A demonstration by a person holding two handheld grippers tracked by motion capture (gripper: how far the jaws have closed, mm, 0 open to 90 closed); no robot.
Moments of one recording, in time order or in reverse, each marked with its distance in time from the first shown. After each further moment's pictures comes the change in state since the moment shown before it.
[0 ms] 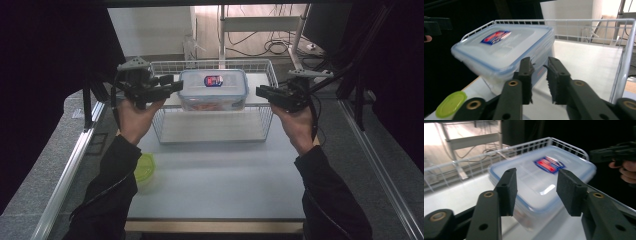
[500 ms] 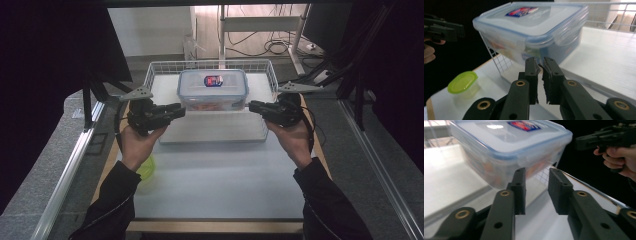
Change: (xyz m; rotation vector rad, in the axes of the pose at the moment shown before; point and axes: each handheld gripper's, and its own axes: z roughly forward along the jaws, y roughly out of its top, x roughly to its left) left arm -0.017 -0.055 0.001 0.040 -0.107 -0.018; right arm 0.026 -0.025 0.000 0.066 0.067 -0.094
